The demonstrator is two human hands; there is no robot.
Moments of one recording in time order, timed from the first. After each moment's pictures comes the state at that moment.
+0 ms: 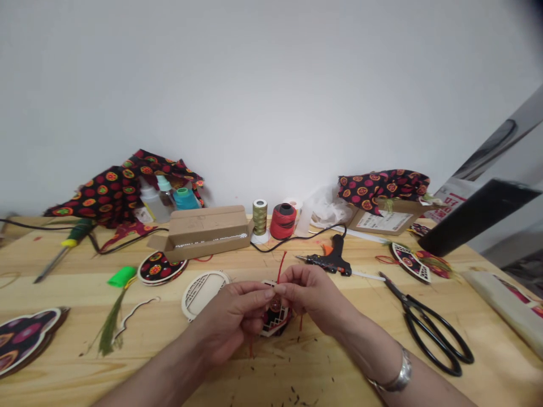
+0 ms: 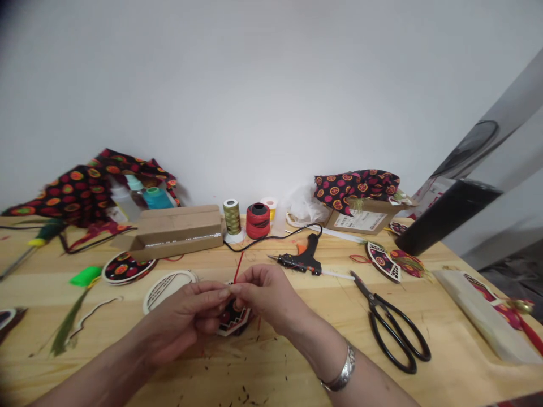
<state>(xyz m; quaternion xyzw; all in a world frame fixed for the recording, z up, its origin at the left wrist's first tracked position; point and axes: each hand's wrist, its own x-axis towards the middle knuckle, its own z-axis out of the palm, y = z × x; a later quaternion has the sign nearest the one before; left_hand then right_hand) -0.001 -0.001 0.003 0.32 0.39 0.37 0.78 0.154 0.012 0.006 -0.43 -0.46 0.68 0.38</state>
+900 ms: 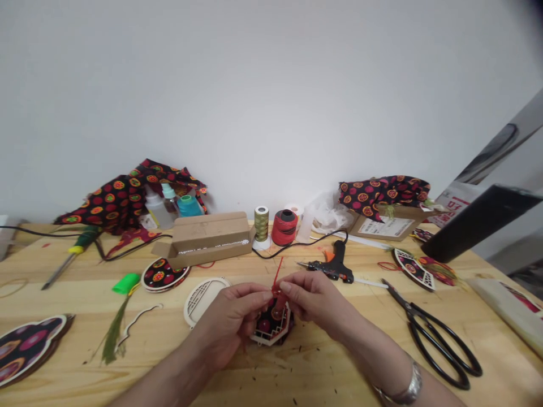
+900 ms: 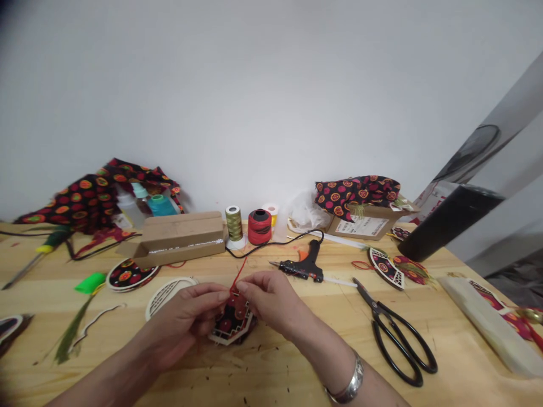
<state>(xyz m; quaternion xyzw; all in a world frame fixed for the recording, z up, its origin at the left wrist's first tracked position) -0.003 0.003 -0.001 0.33 0.46 0.41 0.71 0.160 0.016 0.009 -0.43 -0.56 0.63 0.32</state>
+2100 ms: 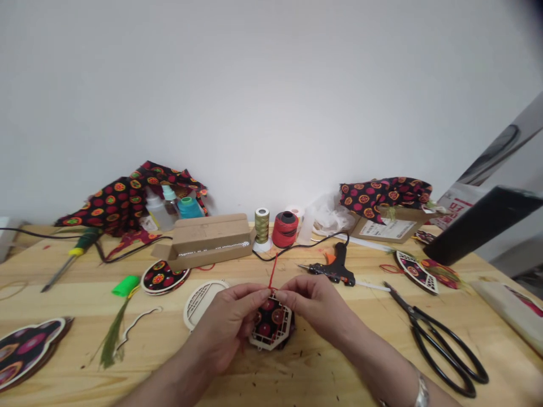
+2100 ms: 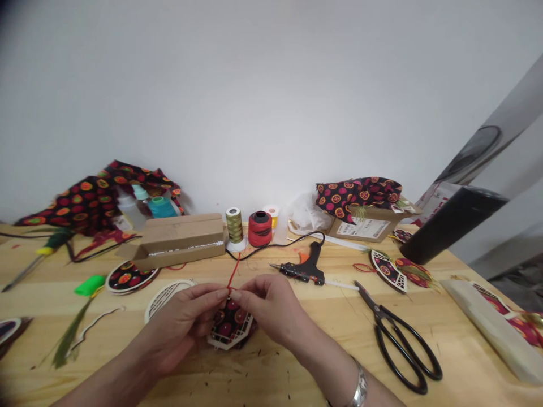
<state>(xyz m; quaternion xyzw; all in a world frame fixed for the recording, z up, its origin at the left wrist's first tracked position) -0.003 0.004 -0.004 0.32 0.47 0.43 0.70 0.155 0.013 0.009 -0.49 -0.59 0.54 0.34</state>
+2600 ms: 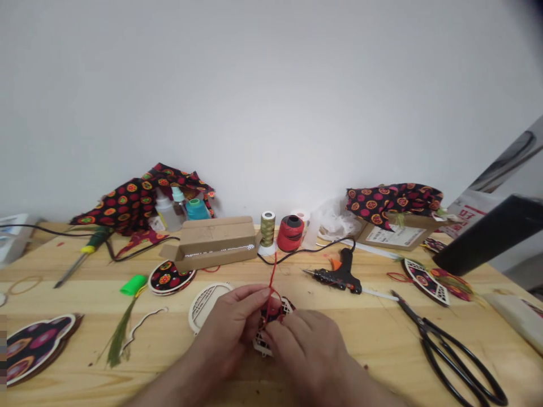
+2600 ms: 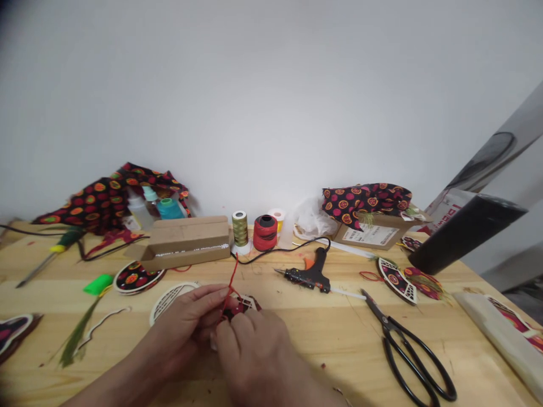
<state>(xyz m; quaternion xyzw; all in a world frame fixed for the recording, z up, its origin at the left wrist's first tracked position) -0.001 0.002 0.005 0.26 0.44 0.45 0.73 0.141 -0.023 -0.008 -0.33 -0.90 -0.09 0.29</state>
